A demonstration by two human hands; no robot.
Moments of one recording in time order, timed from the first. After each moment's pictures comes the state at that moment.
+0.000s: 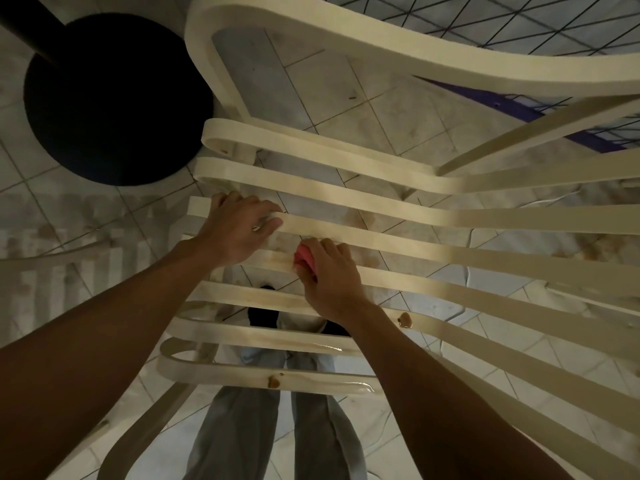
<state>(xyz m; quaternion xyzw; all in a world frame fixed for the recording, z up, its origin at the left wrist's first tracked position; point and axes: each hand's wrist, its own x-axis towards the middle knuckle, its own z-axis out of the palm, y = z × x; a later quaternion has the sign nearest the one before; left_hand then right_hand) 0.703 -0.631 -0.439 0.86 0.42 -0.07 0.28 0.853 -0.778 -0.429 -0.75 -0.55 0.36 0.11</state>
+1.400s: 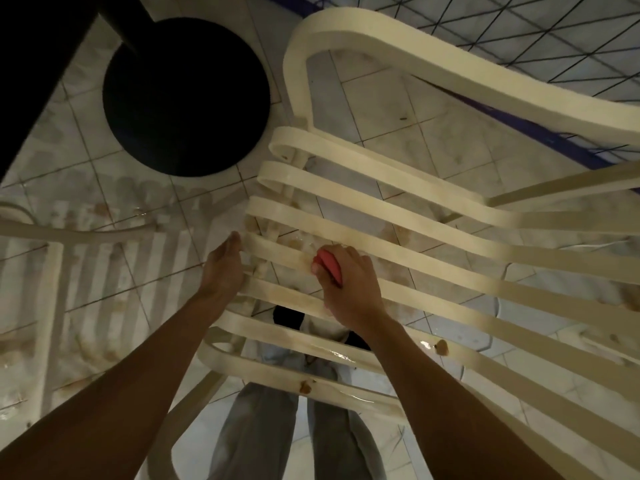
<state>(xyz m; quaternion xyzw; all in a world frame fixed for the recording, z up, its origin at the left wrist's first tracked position) 0.622 -0.677 -0.441 0.31 0.77 0.13 0.54 0.819 -0.758 -0.436 -0.73 -0.53 0.41 0.15</state>
